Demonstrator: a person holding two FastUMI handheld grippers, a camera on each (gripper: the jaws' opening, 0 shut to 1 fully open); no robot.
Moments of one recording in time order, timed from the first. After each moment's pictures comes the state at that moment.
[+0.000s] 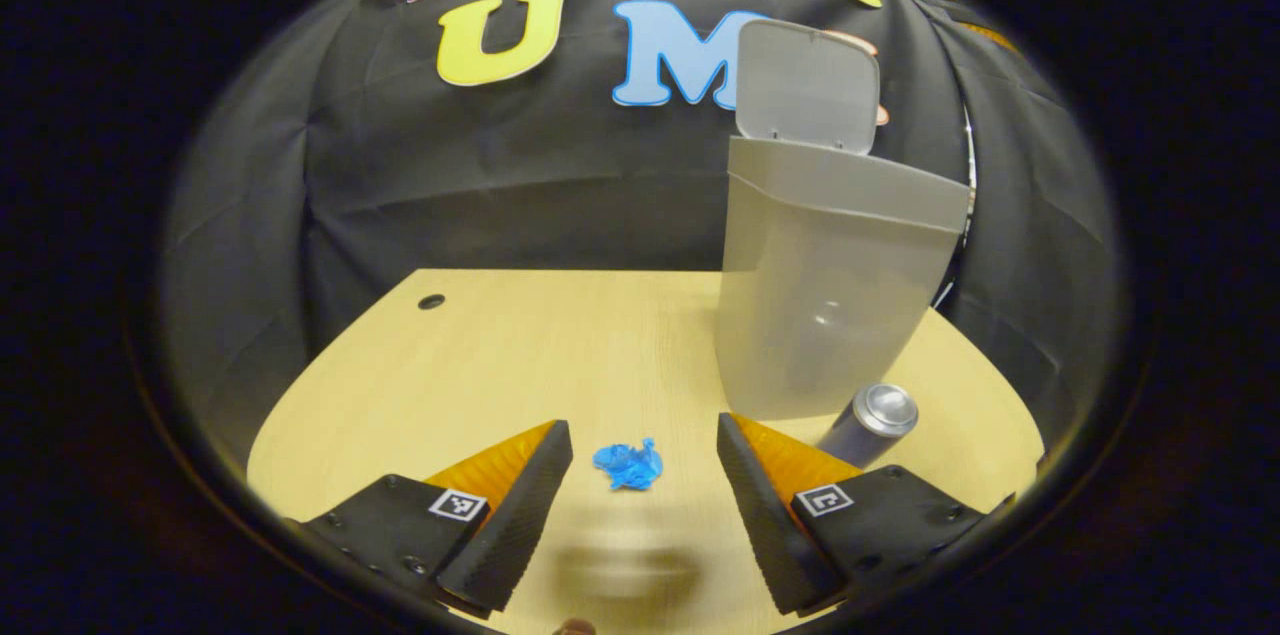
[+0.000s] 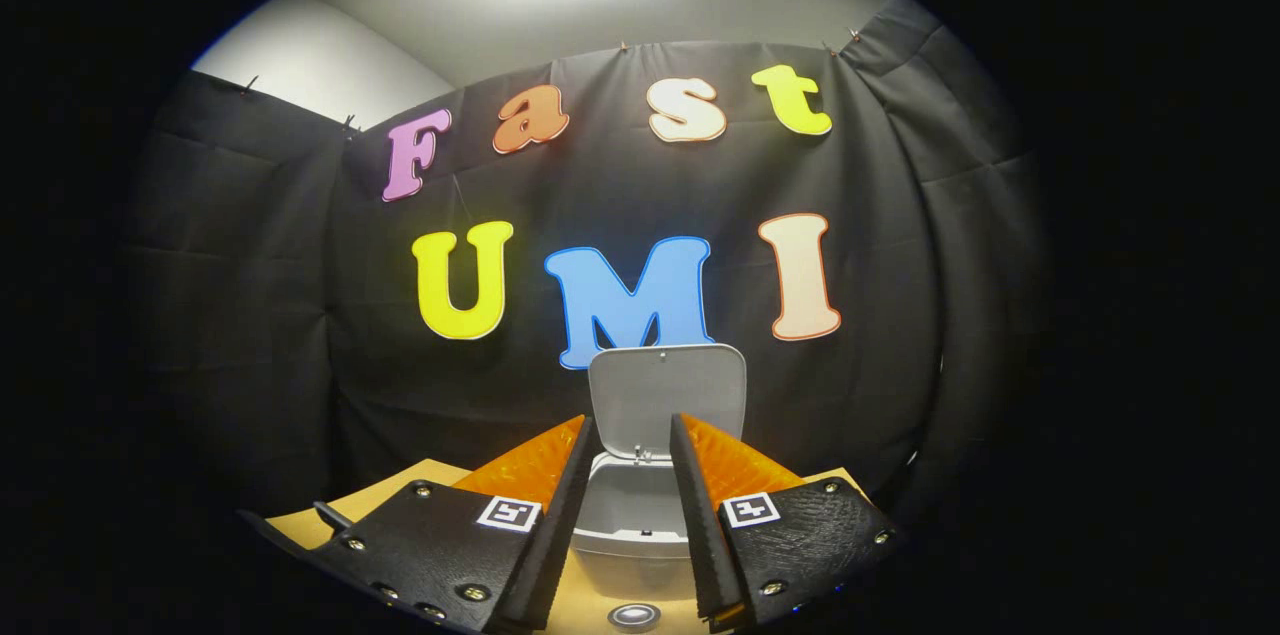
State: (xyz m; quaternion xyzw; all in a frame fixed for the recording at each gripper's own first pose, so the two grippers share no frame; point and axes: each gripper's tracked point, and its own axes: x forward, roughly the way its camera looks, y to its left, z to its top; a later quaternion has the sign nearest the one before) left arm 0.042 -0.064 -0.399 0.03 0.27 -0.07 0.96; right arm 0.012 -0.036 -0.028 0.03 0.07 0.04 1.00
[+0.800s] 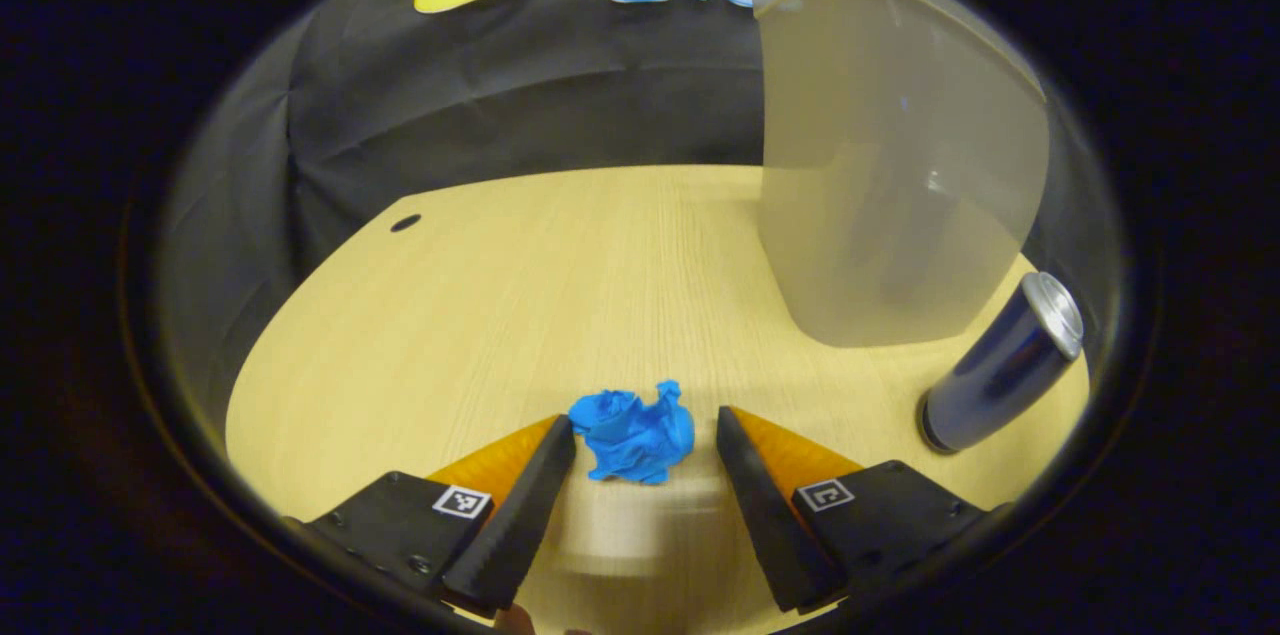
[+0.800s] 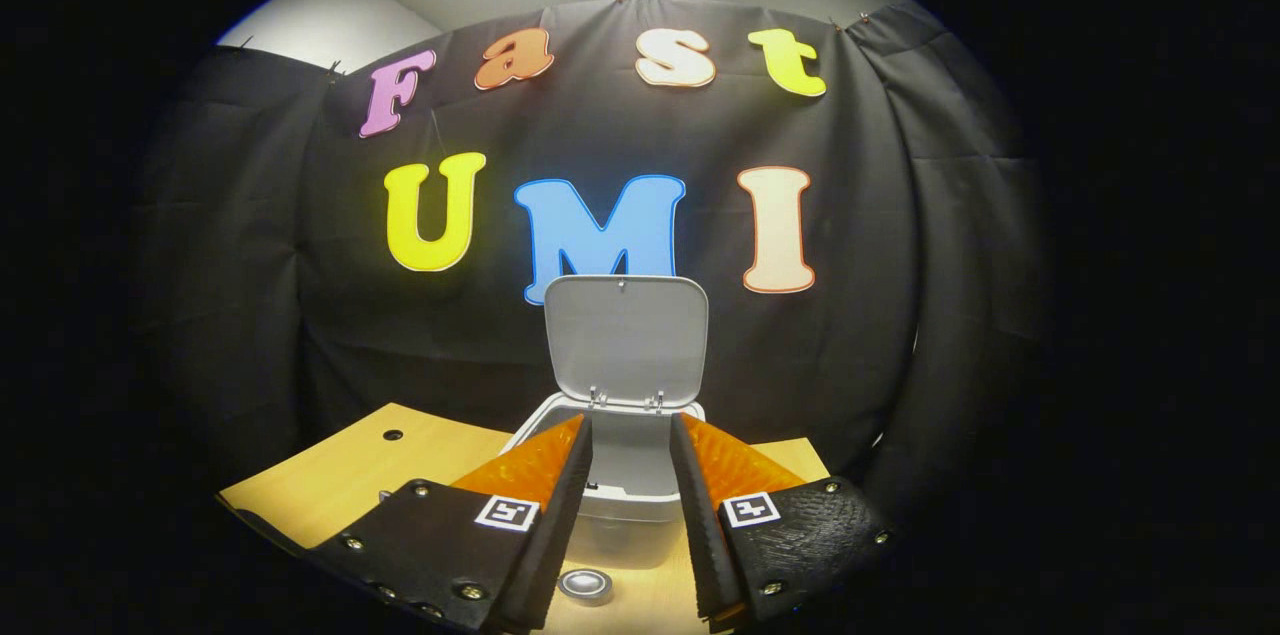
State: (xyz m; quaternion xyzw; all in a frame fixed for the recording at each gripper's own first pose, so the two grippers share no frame) left arm 0.086 -0.055 -0.526 0.06 0.35 -0.03 0.93; right arm 0.010 -0.065 -0.076 -0.01 0.16 0.01 0.99
